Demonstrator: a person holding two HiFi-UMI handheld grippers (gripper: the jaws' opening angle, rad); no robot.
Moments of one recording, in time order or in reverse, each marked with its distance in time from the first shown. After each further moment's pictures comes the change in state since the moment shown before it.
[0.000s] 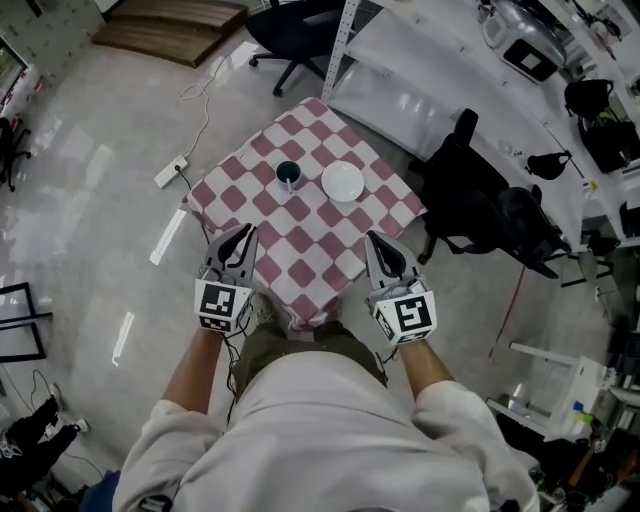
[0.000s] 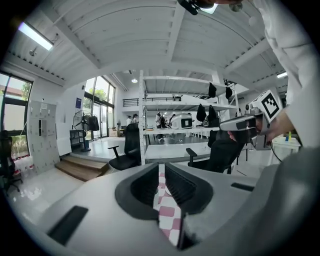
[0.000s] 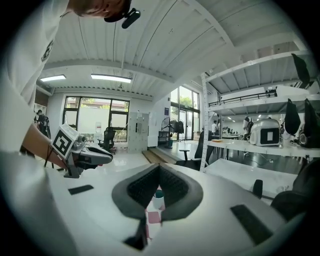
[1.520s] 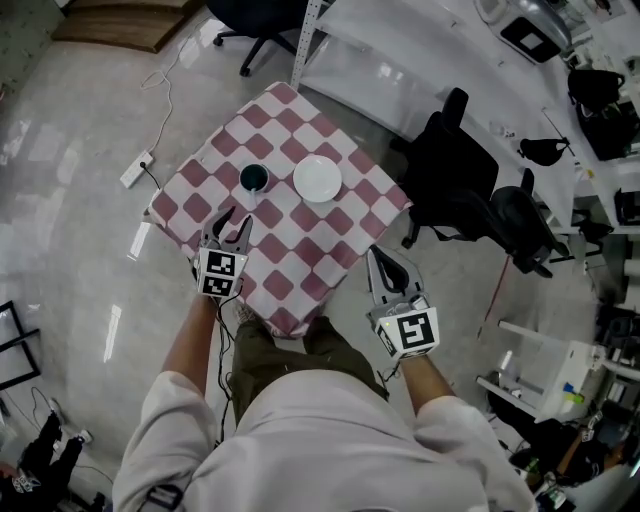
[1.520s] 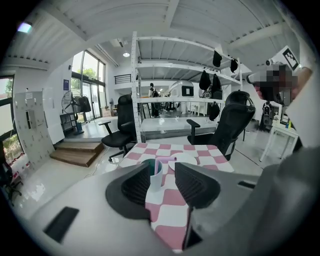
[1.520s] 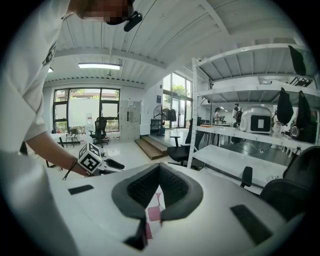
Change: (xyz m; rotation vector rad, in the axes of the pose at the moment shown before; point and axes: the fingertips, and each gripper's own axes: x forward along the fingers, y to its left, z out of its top) left arm 0.160 0.020 -0.140 0.028 0.287 -0.055; right arm 0.012 -0.070 -0.060 0.036 0.150 -0.072
